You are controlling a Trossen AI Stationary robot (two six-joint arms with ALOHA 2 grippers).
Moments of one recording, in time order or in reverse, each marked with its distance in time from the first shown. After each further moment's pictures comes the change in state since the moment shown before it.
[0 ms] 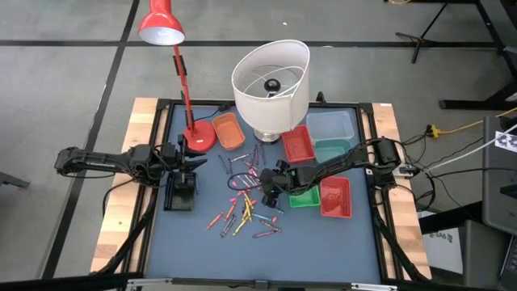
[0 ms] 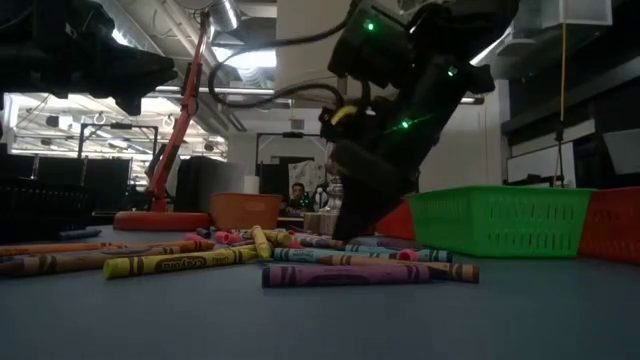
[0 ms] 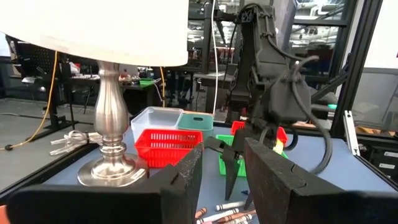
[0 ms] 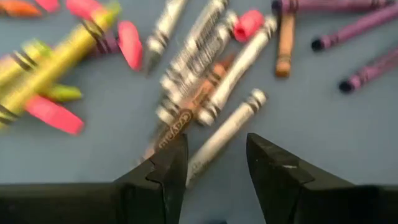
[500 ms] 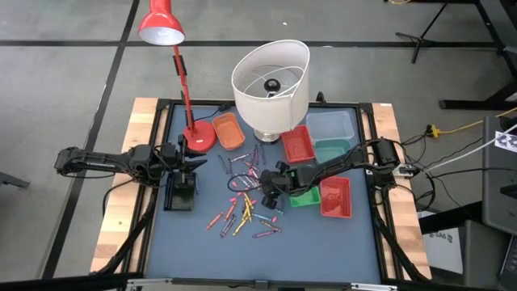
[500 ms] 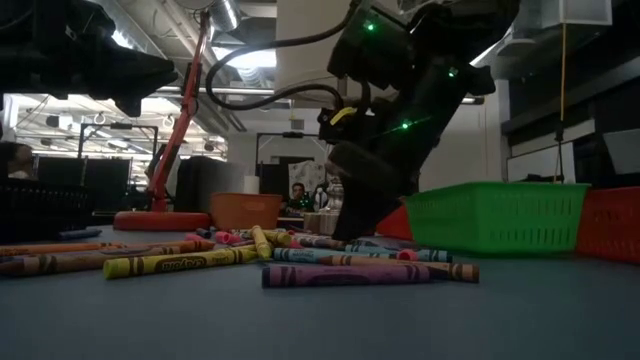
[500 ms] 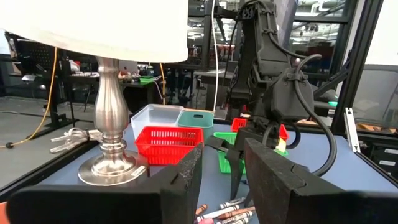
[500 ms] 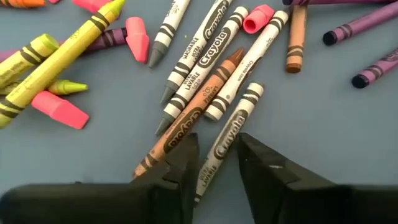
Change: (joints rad) left arm 0.000 0.000 0.000 -0.012 0.000 0.000; right arm 0.001 0.015 0.003 0.008 -0.015 0.006
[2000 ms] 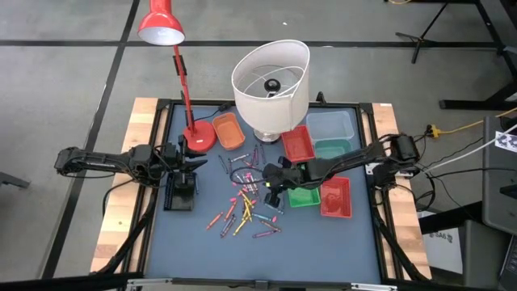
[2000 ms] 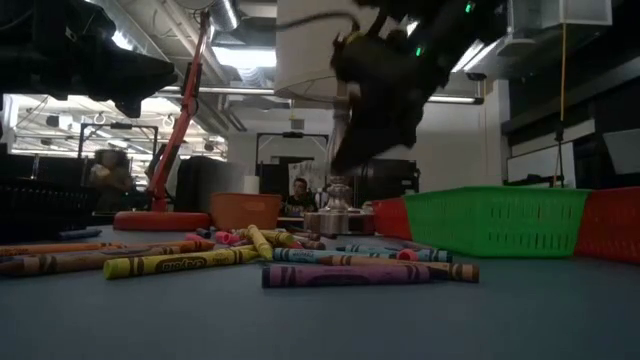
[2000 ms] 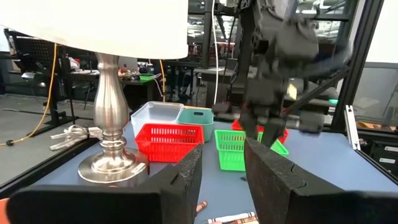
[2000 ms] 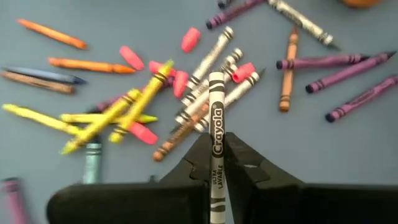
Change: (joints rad) left arm 0.000 0.000 0.000 -0.011 0.000 -0.003; right arm 0.000 -0.222 -0.005 -0.039 -0.080 -0.008
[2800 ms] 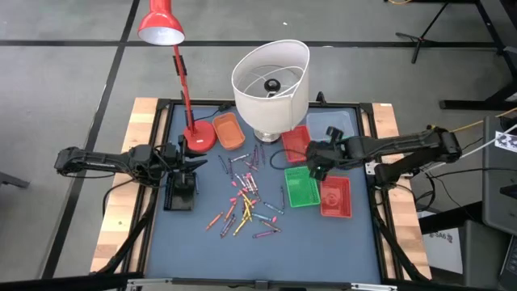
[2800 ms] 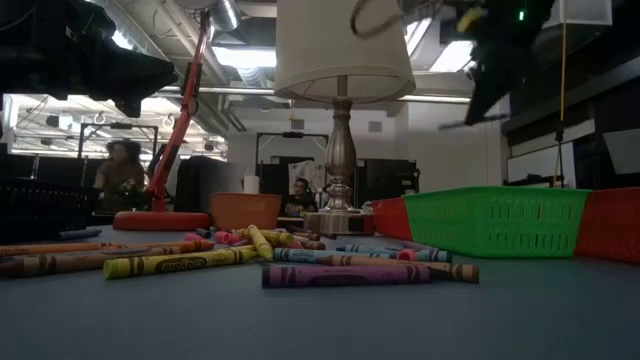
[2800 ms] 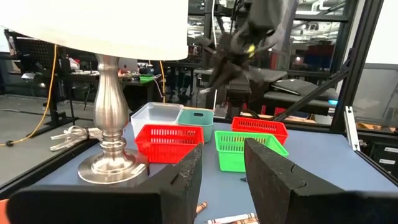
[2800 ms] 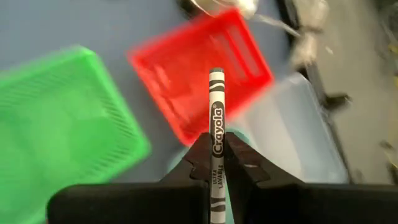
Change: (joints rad) left arm 0.000 0.000 0.000 0.004 0.000 0.000; right arm -0.084 -0.422 -0.039 -0.817 0.357 -0.116
